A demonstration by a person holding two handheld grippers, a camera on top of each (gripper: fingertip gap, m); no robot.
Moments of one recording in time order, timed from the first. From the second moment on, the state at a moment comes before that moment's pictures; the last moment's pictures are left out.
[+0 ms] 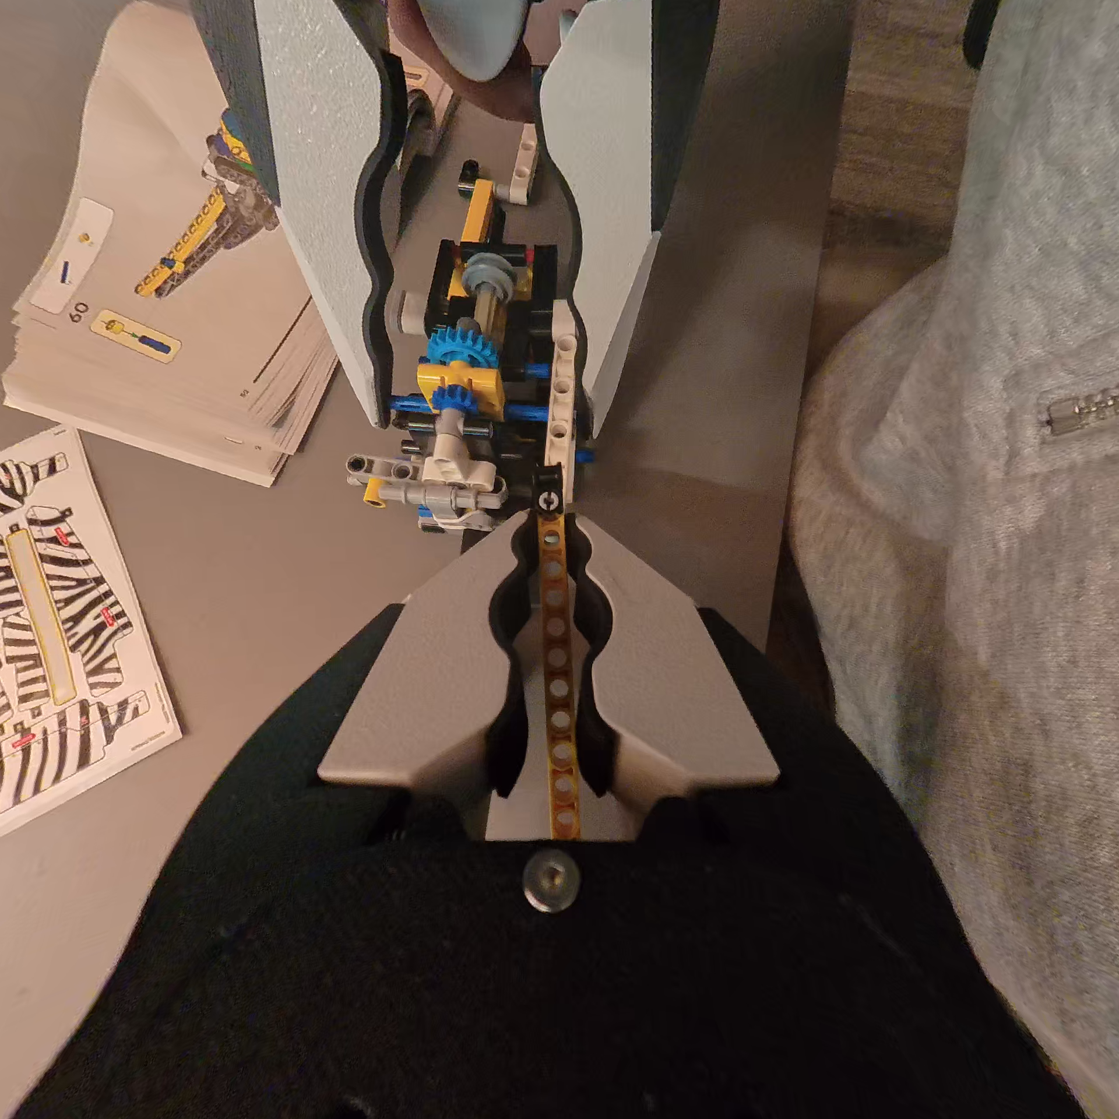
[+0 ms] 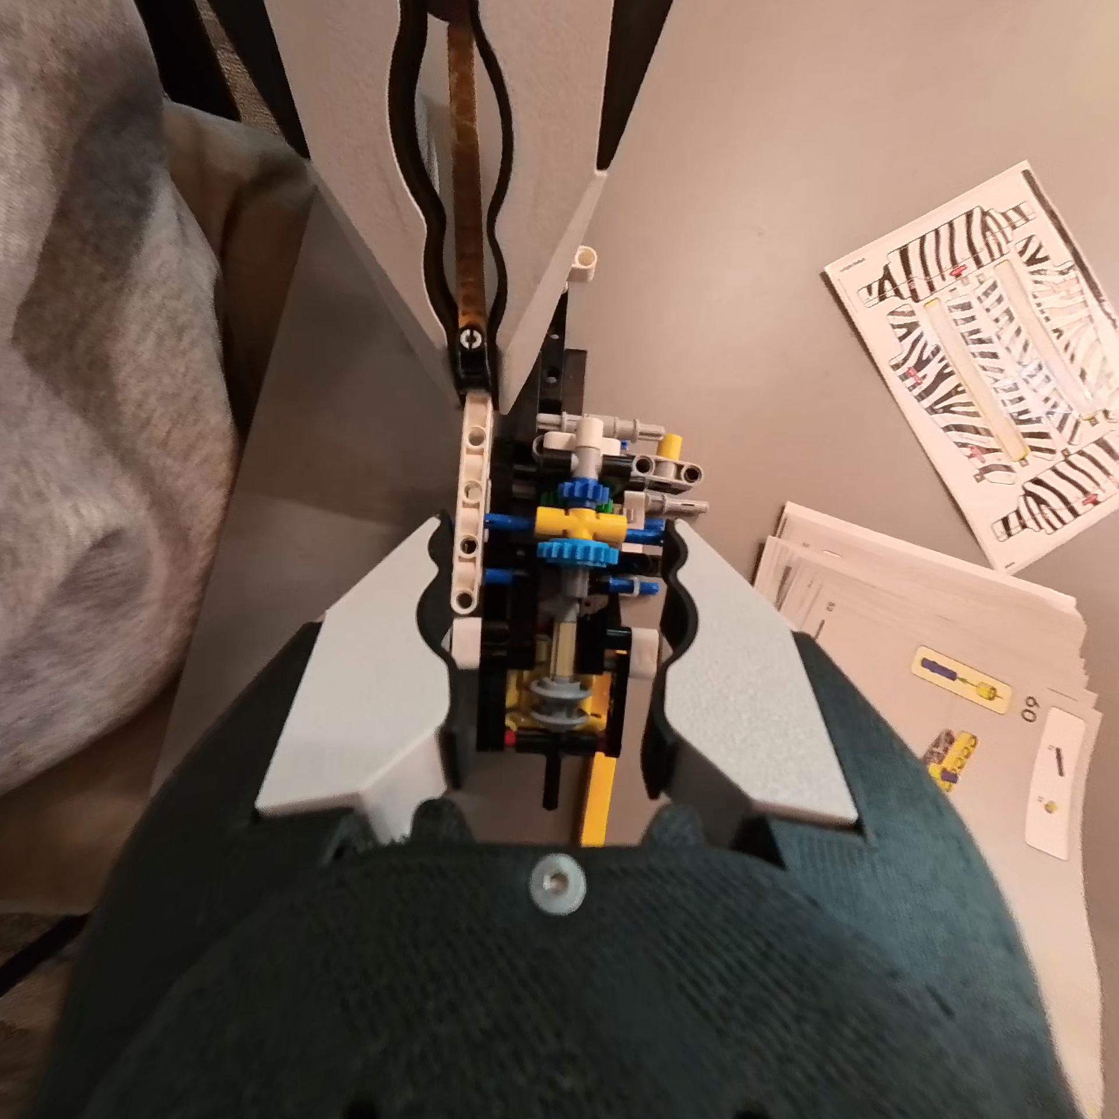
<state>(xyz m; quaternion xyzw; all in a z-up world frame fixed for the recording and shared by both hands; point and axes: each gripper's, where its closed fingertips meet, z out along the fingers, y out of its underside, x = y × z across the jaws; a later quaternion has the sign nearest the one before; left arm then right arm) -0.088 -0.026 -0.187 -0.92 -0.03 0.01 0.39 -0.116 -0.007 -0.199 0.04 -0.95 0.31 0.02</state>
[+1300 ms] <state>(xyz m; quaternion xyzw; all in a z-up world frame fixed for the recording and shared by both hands) -0.090 -0.026 -0.189 -0.92 -0.01 0.00 0.39 -0.118 -0.001 -0.197 0.05 -0.95 0.29 0.04</state>
